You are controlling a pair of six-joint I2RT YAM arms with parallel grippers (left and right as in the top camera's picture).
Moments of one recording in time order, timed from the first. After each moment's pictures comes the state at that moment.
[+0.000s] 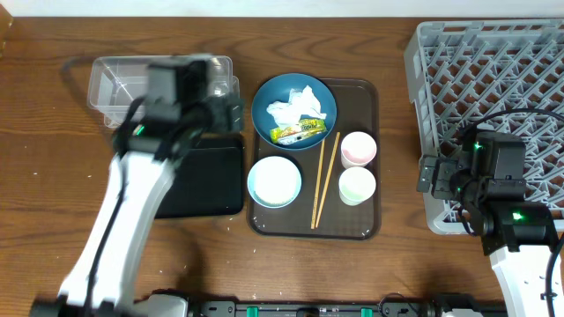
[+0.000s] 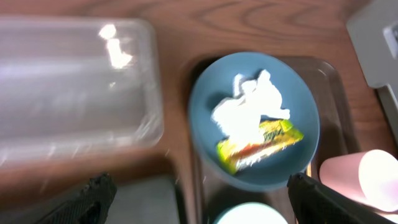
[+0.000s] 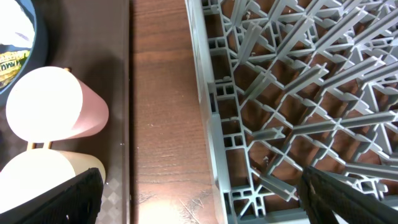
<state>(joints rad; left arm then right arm) -0.19 1.47 1.28 -0.65 0.16 -0.15 0.01 1.00 0.88 -0.80 0.04 0.13</state>
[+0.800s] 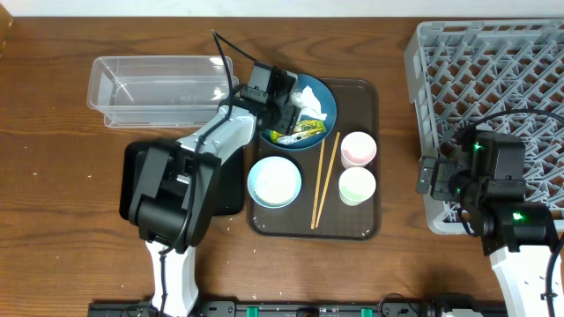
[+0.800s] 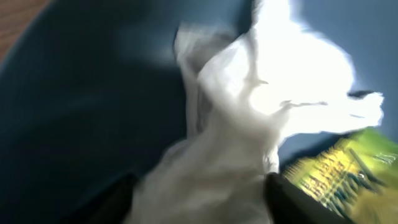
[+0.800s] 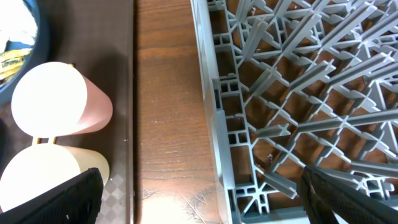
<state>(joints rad) -0.37 2.08 1.36 -0.27 0.15 0.01 0.01 1.00 0.88 -0.82 0.03 0.13</state>
